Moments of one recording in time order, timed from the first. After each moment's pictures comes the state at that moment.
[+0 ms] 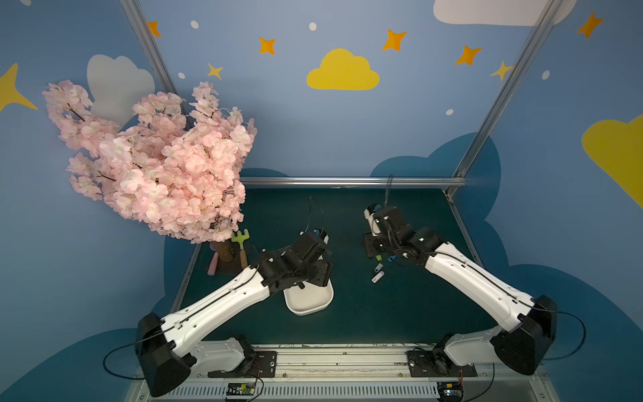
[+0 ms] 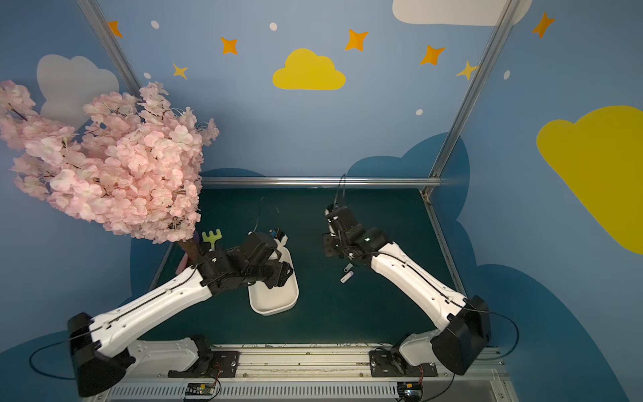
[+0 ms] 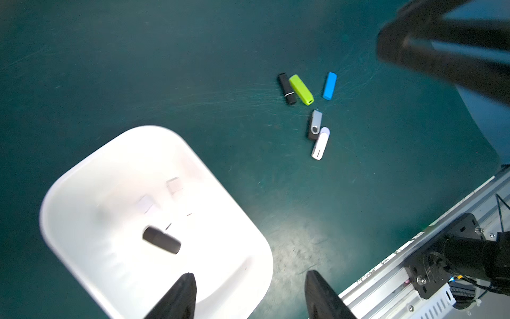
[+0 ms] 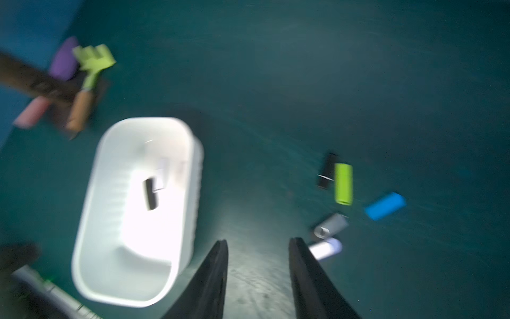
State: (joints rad) left arm -0.86 1.31 1.17 -0.80 -0.07 -0.43; right arm 0.63 1.34 1.22 -0.74 0.11 0.36
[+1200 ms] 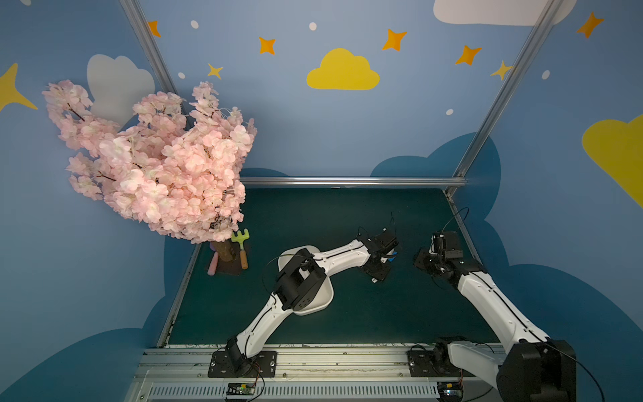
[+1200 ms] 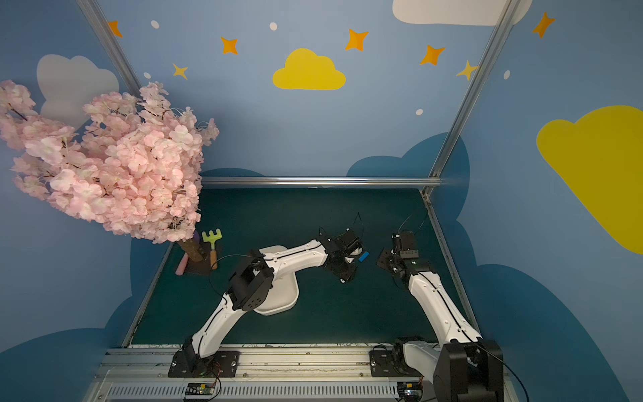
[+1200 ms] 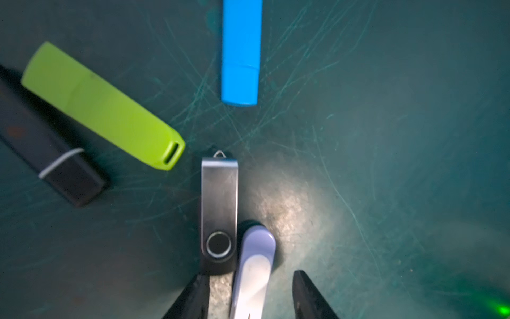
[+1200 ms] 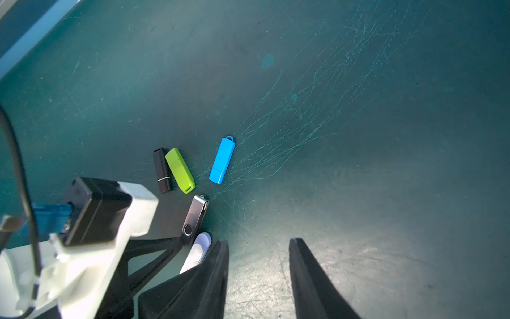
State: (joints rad) left arm -0.95 2.38 1.99 -0.82 0.11 -0.30; right arm 0.14 1.13 0.75 -0.55 0.00 0.54
